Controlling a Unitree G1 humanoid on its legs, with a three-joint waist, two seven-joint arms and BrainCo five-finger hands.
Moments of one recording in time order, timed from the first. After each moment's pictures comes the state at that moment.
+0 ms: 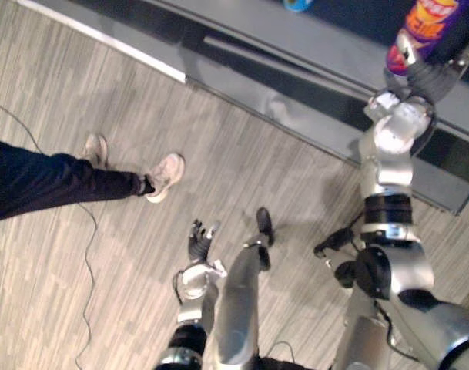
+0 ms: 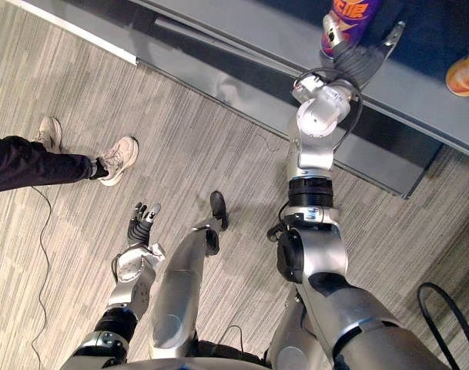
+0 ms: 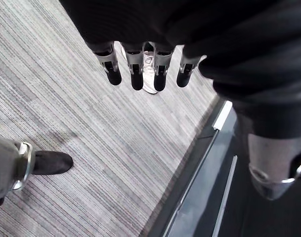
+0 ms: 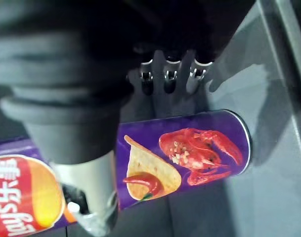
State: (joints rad) left arm -0.21 0.00 0.05 0.62 -0.31 -0.24 0.27; right arm -1.05 -0.10 -0.31 0.50 -0.02 -0.14 -0.66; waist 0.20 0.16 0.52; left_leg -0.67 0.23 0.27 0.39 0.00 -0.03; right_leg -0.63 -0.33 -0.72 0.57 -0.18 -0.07
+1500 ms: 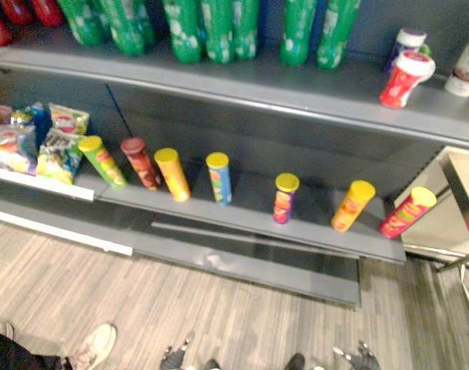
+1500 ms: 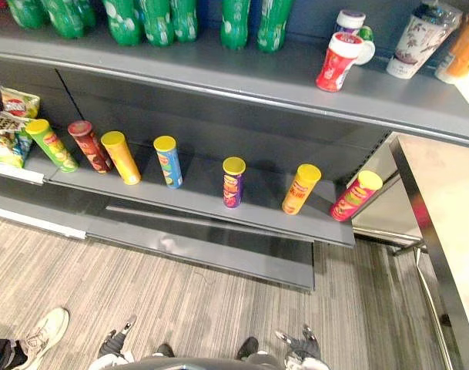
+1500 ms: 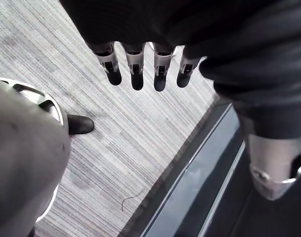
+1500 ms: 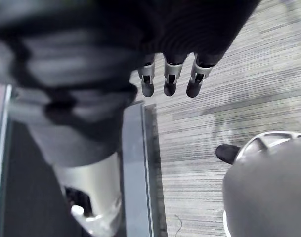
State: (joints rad) left arm 0.08 0.01 0.40 1.11 -0.11 -0.15 0.15; right arm 0.16 -0.03 -0.31 1.08 0.16 -0.17 -0.06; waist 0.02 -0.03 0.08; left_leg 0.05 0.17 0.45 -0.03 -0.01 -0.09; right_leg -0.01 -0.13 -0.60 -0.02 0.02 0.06
